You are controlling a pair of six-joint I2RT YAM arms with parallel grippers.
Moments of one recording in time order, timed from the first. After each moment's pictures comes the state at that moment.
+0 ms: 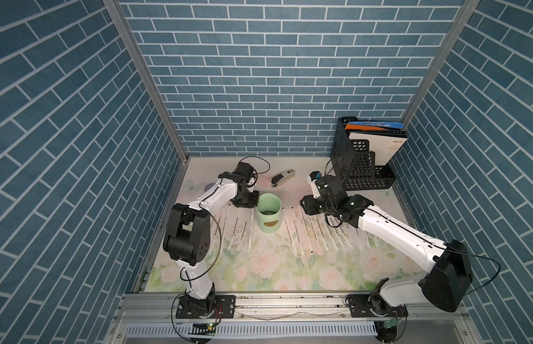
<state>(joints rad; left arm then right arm) -0.32 1.81 1.39 -0.83 0.16 -0.17 0.74 1.41 1.15 -0.52 0.03 0.39</state>
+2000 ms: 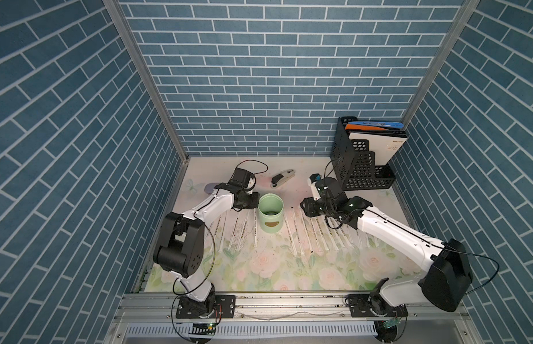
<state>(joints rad) -0.33 1.70 1.17 -0.55 0.17 -0.23 0.74 1.41 1.12 -0.50 0.01 0.39</state>
